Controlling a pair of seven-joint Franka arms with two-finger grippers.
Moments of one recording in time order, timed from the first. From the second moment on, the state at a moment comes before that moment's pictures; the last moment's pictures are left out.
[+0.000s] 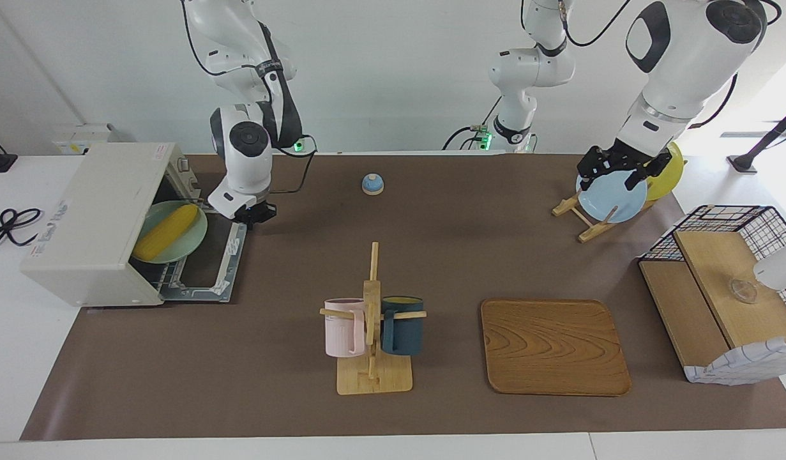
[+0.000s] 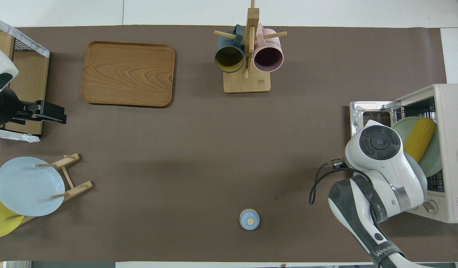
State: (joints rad) left arm -0.04 -0.03 -0.05 -1.70 -0.01 1.64 -0.02; right arm 0.15 -0.04 0.02 -2.39 -0.32 2.16 0.21
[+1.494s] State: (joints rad) left arm -0.04 -0.03 -0.05 -1.70 -0.01 1.64 -0.02; right arm 0.11 -0.07 0.02 -2.50 -0.29 2.30 0.20
